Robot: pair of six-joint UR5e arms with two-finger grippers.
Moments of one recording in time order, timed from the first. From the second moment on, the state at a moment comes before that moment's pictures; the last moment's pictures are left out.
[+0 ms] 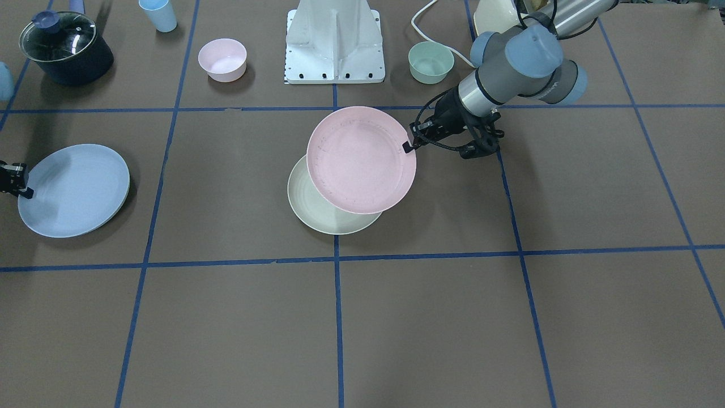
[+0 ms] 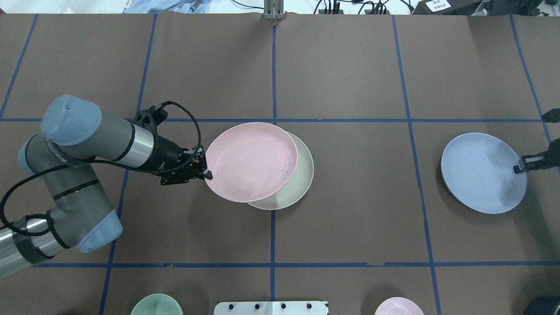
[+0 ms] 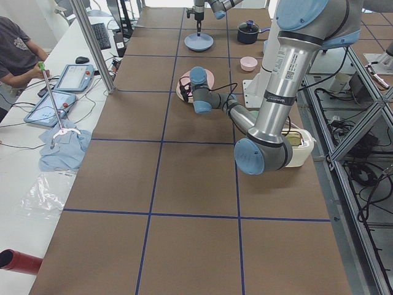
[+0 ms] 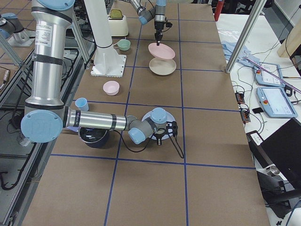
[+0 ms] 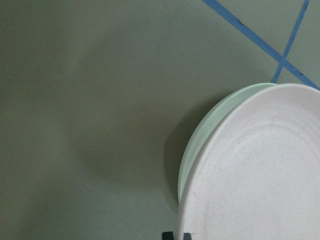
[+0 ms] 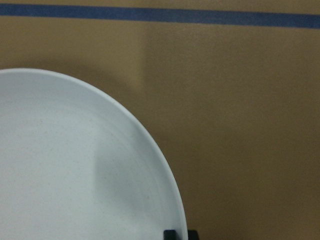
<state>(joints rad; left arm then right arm) -0.62 -1.95 -1.70 -2.33 -2.16 -1.78 1.09 -1.70 1.52 -0.84 2.30 0.64</state>
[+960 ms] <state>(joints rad) -0.57 -2.02 -1.62 -2.31 -2.07 -1.82 1.24 -1.69 1.59 -0.85 2.47 0.66</state>
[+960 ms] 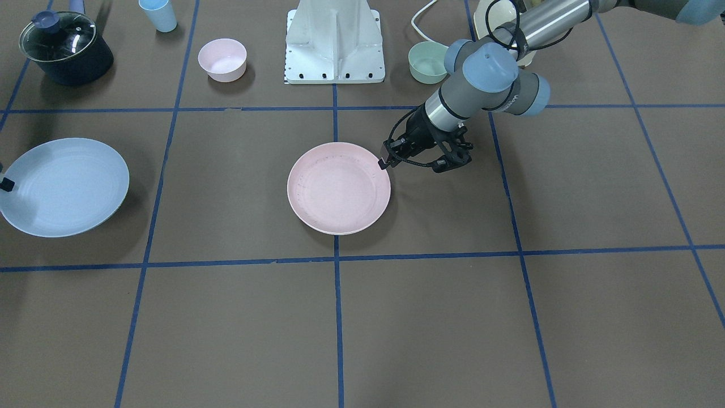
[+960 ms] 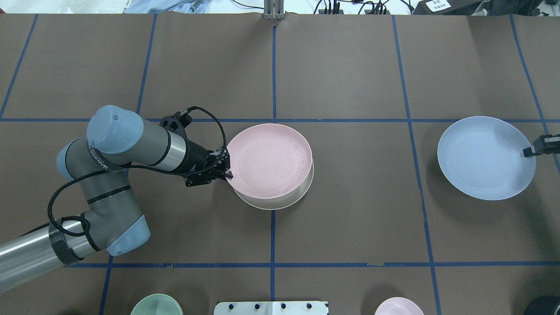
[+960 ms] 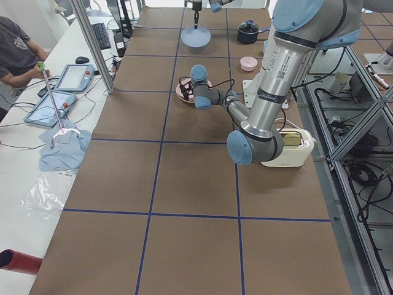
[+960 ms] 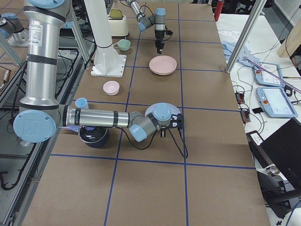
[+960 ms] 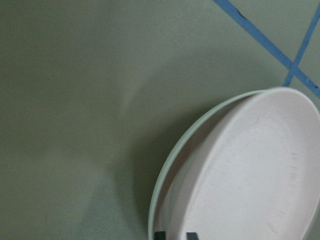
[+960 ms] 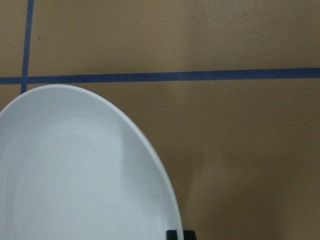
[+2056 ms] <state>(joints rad) -0.71 -1.88 -1.88 -1.99 -2.07 -1.41 1.09 -1.52 1.72 -0.87 2.43 1.05</state>
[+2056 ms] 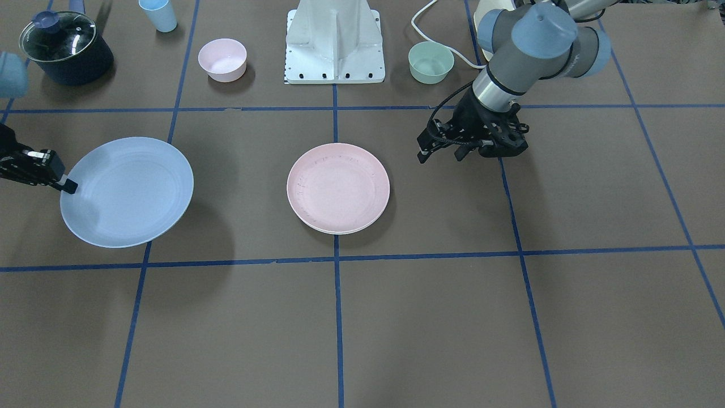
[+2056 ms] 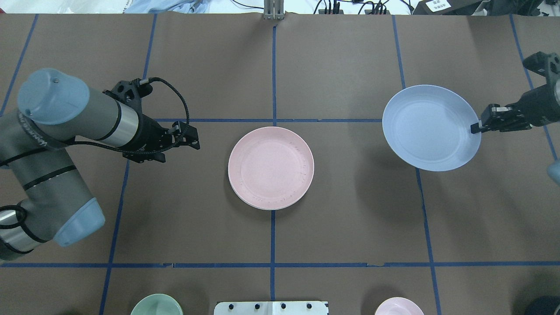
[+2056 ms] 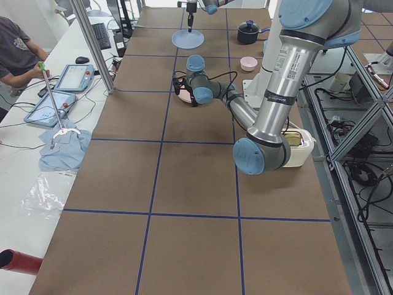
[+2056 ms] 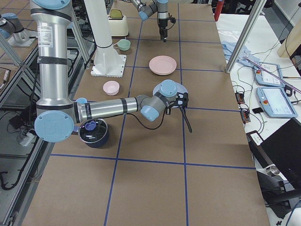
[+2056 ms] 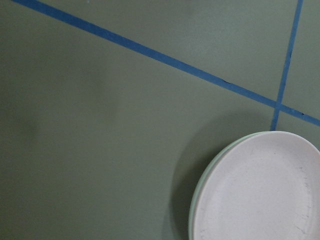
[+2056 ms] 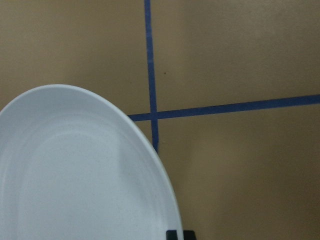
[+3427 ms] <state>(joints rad) -0.86 -1.63 -1.93 -2.00 -2.07 -0.97 0.54 -1.14 1.74 -1.08 1.93 1.47</state>
